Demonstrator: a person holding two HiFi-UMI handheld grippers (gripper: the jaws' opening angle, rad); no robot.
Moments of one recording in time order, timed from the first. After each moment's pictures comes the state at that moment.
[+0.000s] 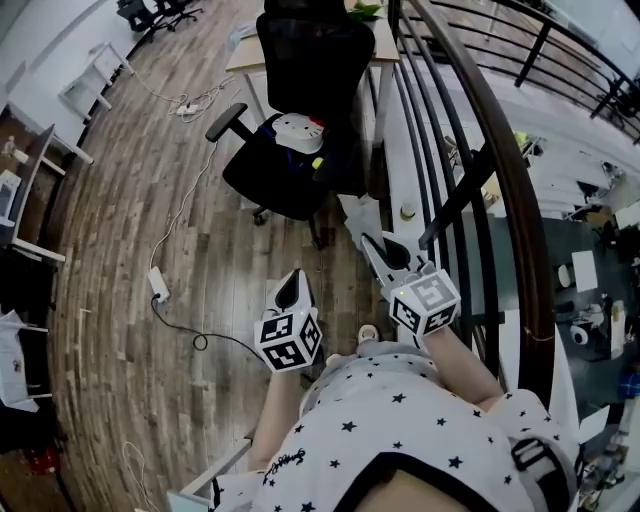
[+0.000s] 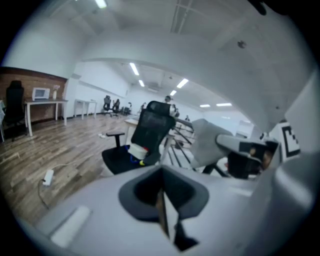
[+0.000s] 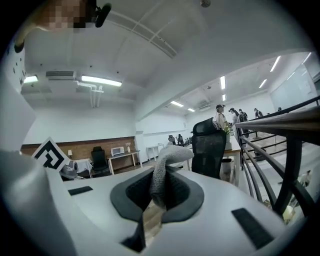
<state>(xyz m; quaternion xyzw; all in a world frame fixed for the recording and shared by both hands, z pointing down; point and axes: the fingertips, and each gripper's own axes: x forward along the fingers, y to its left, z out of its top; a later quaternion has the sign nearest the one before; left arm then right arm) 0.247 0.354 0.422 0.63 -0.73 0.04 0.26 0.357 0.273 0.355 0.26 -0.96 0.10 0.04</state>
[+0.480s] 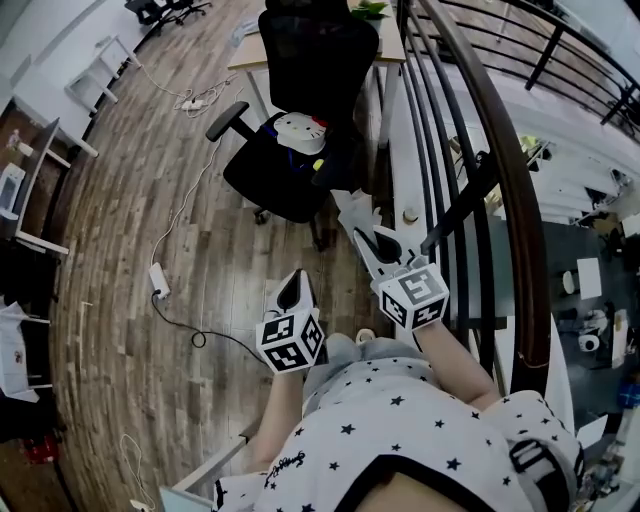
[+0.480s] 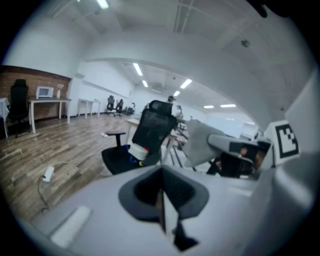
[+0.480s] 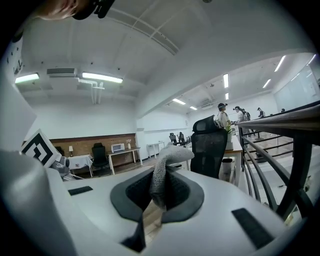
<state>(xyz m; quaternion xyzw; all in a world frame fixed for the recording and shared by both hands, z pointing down) 0.261 0.321 0.428 0.61 -0.74 0.03 0.27 0.349 0.229 0.367 0.24 -0.96 0.09 0.06</state>
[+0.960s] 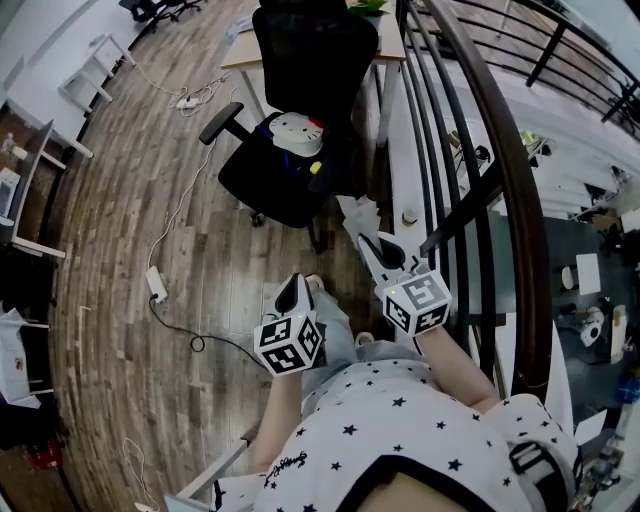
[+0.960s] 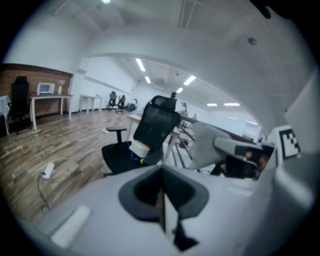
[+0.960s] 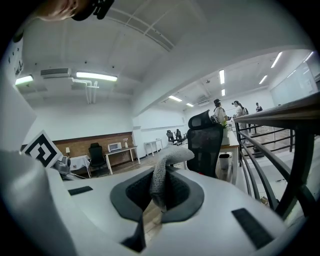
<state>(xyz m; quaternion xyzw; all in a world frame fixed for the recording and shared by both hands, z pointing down) 0.245 0.295 0.448 0.60 -0.74 0.04 0.29 0.348 0.199 0.389 0.25 -0.96 0.11 0.07</state>
